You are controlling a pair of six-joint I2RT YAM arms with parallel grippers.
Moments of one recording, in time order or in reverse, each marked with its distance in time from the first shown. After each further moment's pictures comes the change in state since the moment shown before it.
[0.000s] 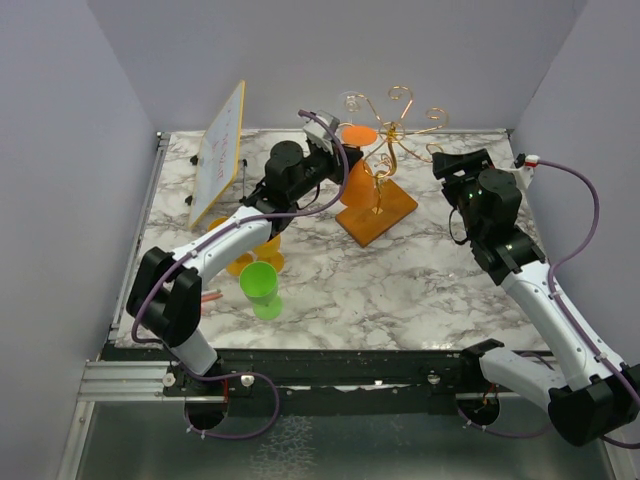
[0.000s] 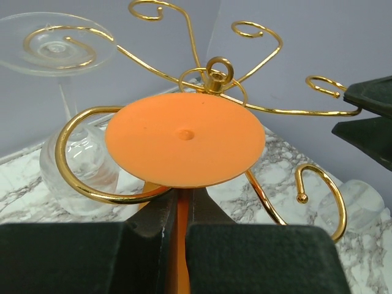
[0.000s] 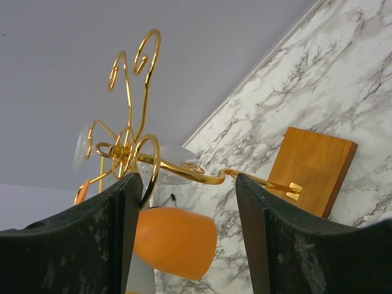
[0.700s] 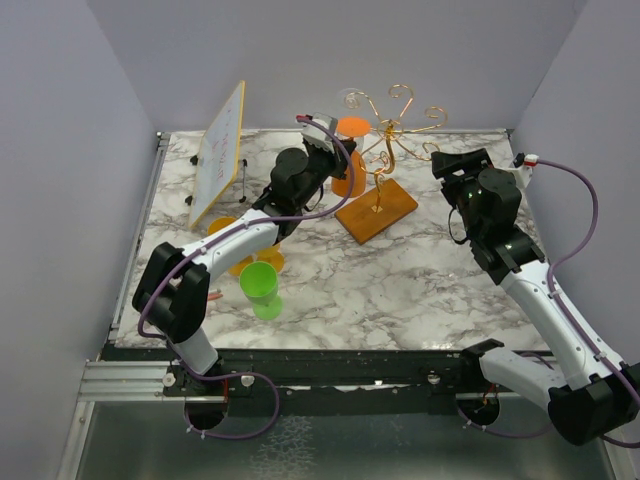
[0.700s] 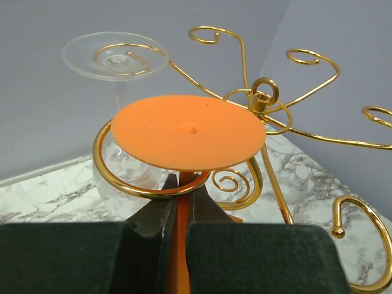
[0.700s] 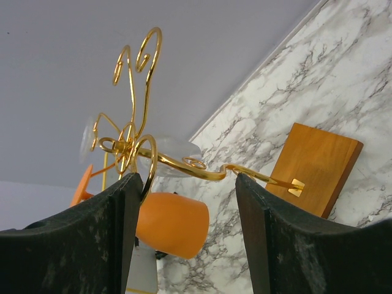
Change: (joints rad) left arm -0.027 0.038 -0.025 0.132 -0.253 0.052; right arm 0.000 0.005 0.000 0.008 -0.012 0.005
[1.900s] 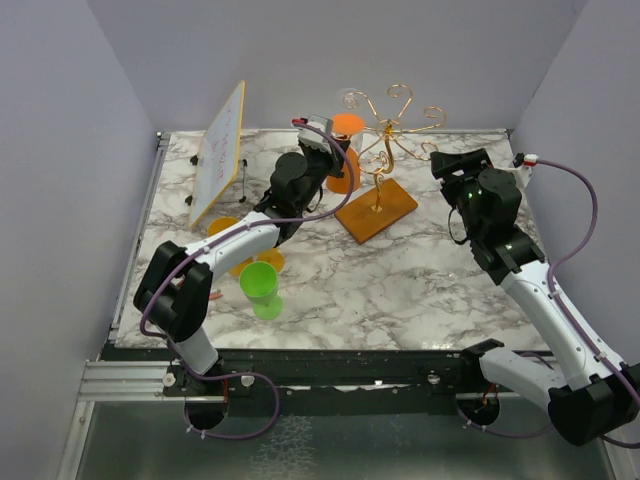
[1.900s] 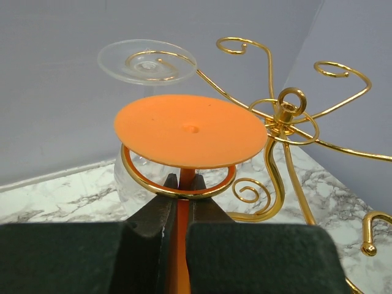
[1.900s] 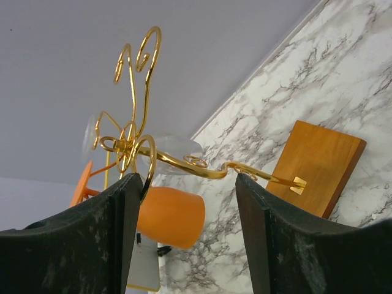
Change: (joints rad) left arm -0.006 0.014 -0.020 0.061 -0.106 0.023; right arm 0.000 0.000 0.000 0.000 -0.006 0.003
